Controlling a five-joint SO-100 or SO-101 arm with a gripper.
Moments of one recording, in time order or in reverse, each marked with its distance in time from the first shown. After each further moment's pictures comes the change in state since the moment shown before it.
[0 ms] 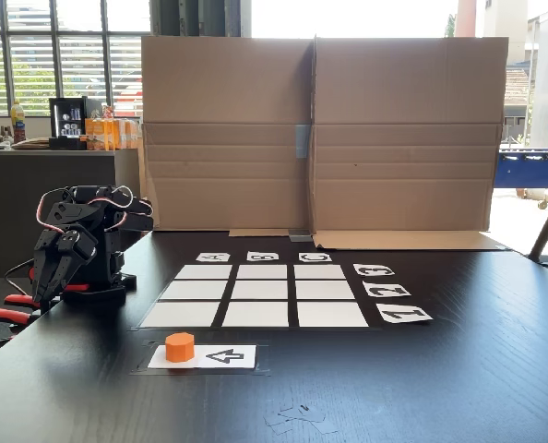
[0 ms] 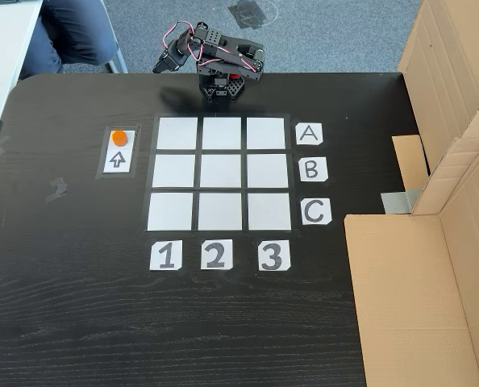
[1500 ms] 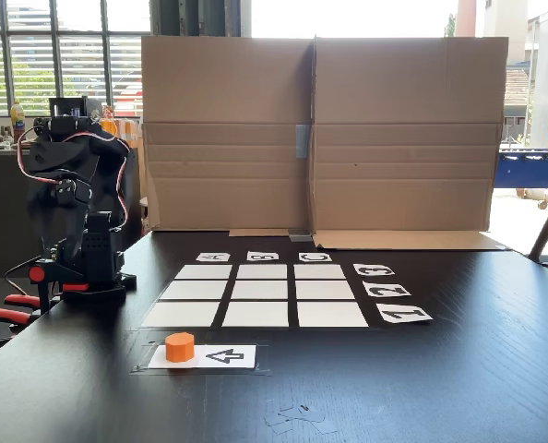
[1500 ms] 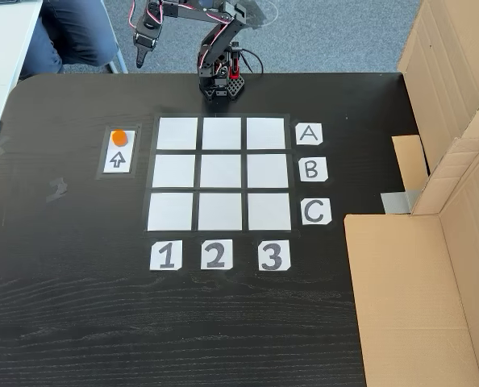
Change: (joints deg) arm -10.4 -69.7 -65.0 21.4 -1.5
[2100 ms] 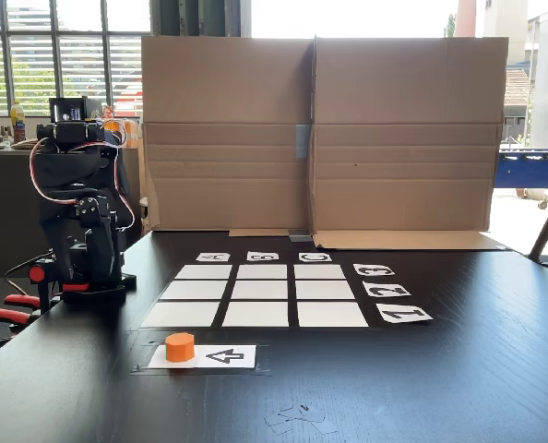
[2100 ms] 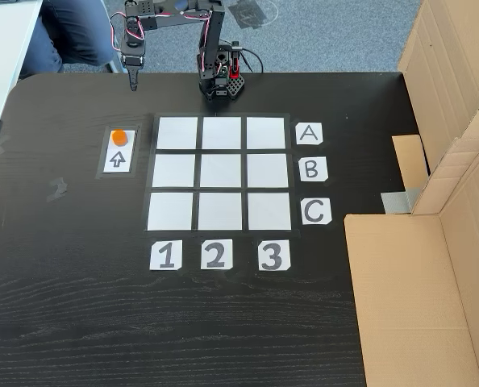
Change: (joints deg) arm -12.3 -20.8 -11.6 0.1 0.0
